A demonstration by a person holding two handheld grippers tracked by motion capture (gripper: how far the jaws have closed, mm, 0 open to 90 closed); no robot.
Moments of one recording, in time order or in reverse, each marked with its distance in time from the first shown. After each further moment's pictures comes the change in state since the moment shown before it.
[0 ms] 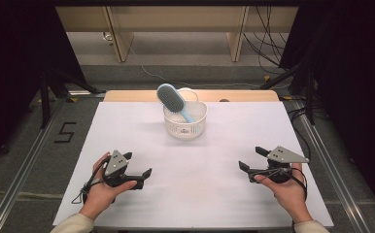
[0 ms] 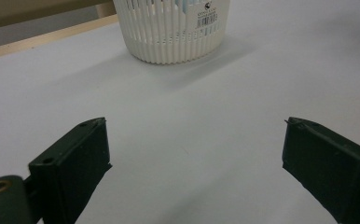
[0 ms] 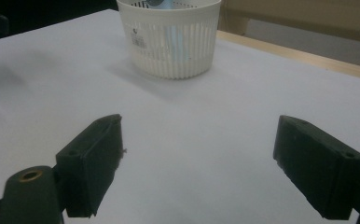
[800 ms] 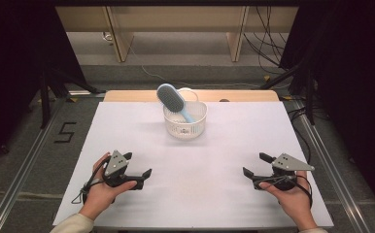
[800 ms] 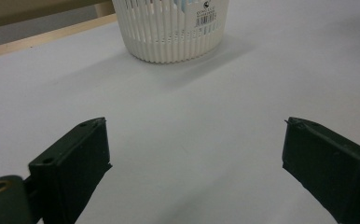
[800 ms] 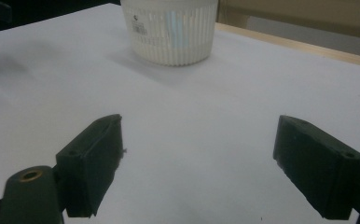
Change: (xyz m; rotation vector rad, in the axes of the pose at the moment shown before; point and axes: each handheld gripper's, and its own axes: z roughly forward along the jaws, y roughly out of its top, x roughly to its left) left arm 0.000 -0.001 0.000 0.003 -0.005 0.004; right arm -0.001 -0.017 -0.012 0.000 0.001 0.004
